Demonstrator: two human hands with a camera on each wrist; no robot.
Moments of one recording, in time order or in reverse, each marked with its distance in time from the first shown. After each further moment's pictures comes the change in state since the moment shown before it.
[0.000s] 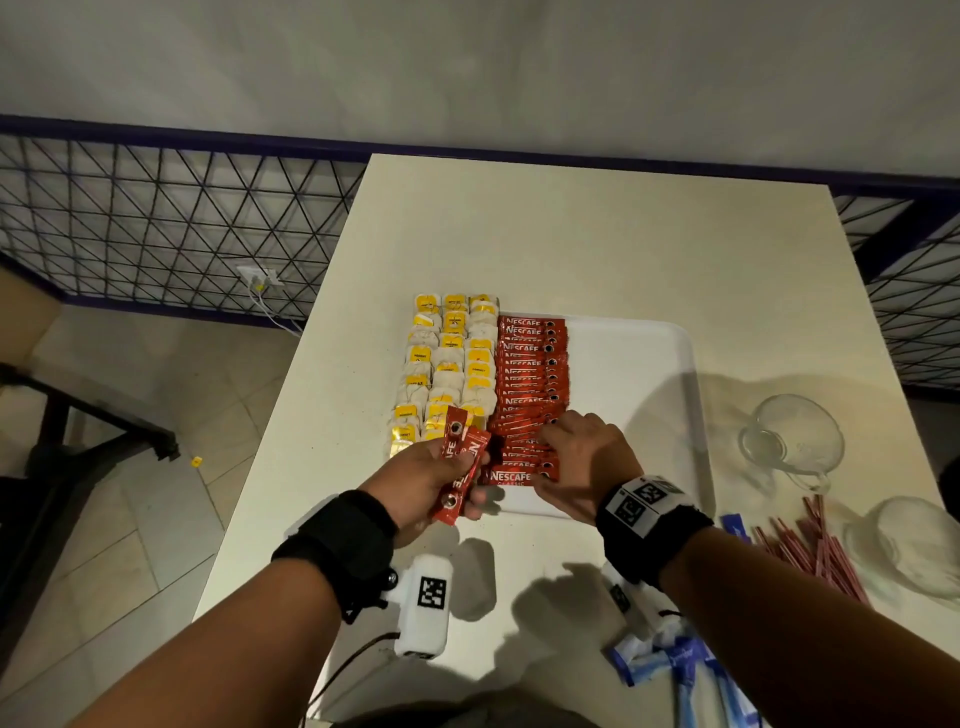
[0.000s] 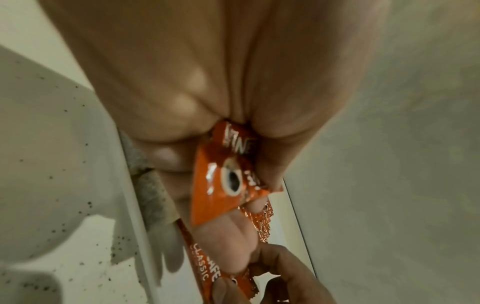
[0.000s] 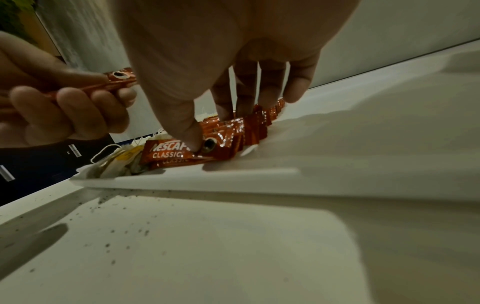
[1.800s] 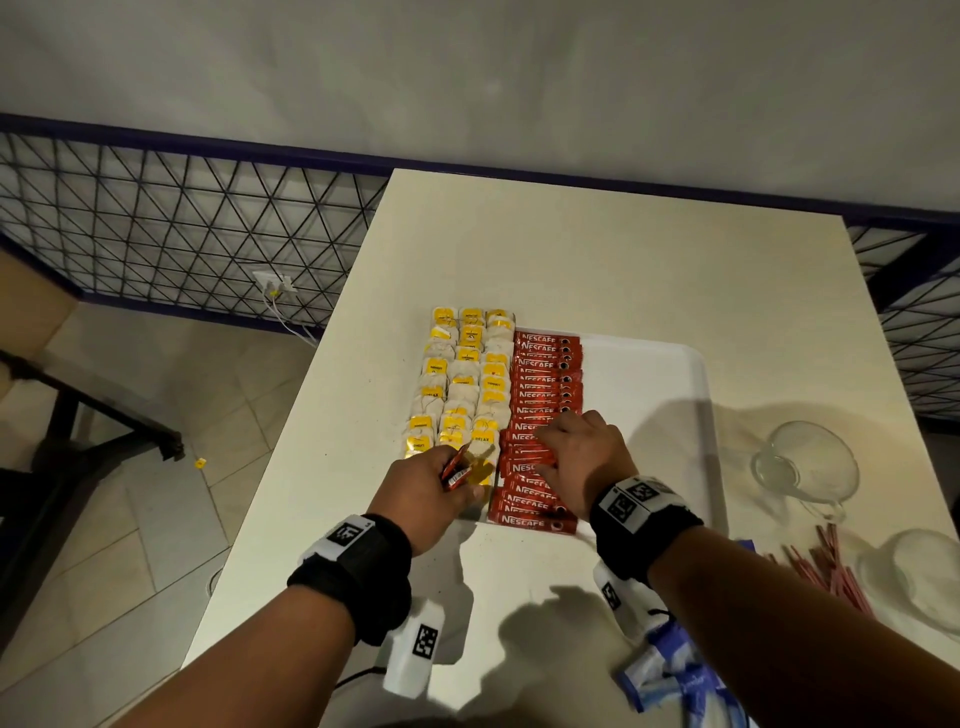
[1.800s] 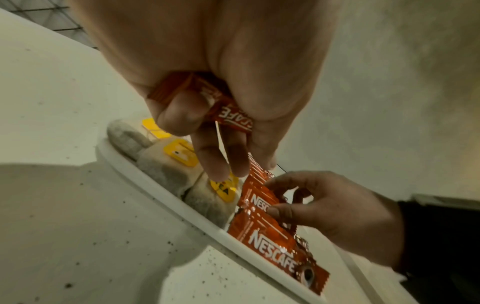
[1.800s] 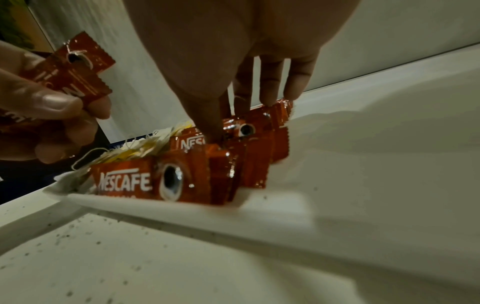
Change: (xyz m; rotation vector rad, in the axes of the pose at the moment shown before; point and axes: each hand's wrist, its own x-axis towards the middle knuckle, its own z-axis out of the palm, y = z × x) left_hand -0.006 -0.005 -0.012 0.975 0.395 0.233; right_hand 0.026 -0.010 -0.002 -0.095 -0.012 0.014
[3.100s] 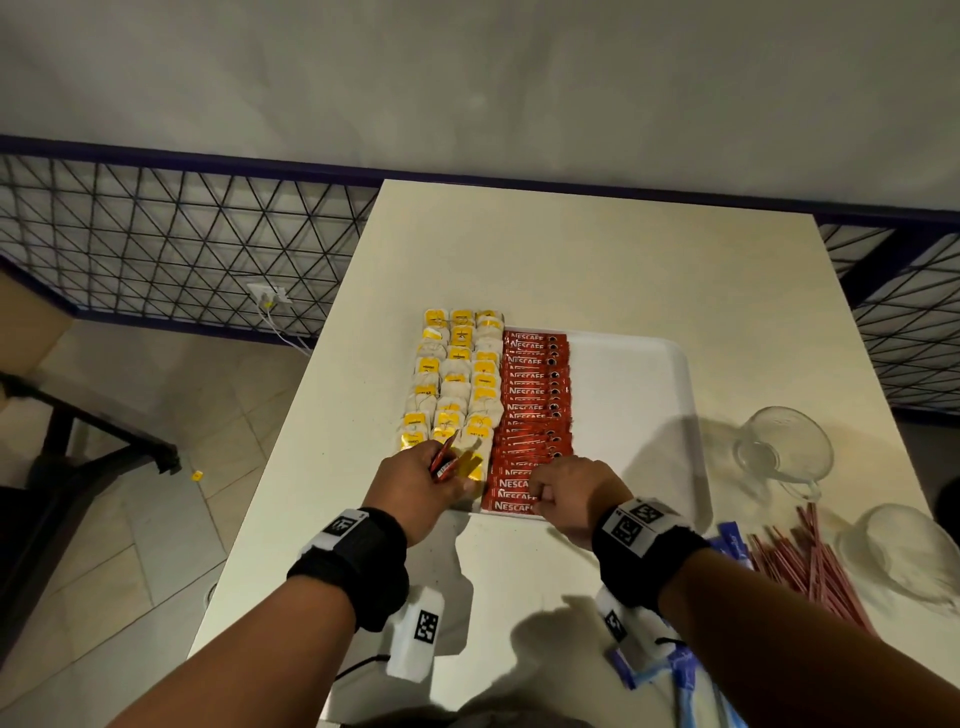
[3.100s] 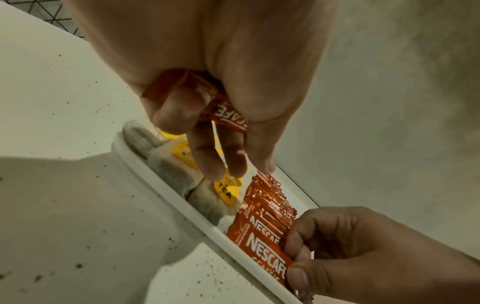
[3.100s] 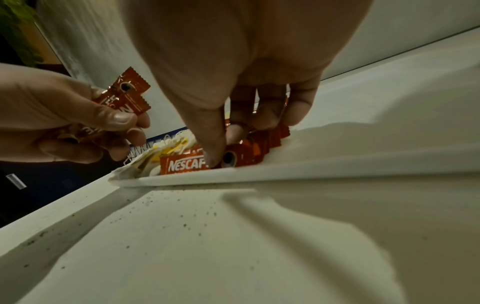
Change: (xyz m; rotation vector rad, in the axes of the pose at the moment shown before) left_hand -0.005 -0.001 0.000 -0.059 0.048 -0.029; right_hand -0.034 -0.004 0.007 0.115 -0.221 -0.038
